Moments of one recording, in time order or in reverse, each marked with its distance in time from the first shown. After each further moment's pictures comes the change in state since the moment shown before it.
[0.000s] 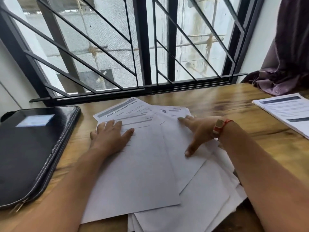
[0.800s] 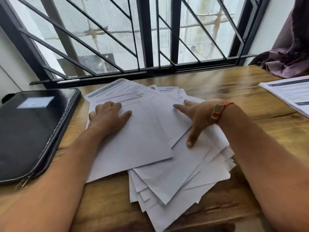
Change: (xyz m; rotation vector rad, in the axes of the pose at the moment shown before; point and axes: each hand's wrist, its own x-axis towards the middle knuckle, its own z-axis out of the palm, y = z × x) left_hand 0.001 -0.002 -0.006 -0.044 0.033 -0.001; right_hand -0.023 -0.029 -0.008 -0.087 -0.113 0.013
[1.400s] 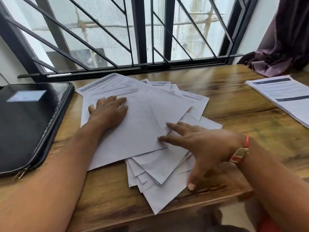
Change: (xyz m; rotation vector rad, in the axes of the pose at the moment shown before) left_hand 0.003 0.004 0.007 -0.031 -0.040 0.091; right_hand -0.086 -0.033 0.063 -0.013 0.034 -0.323
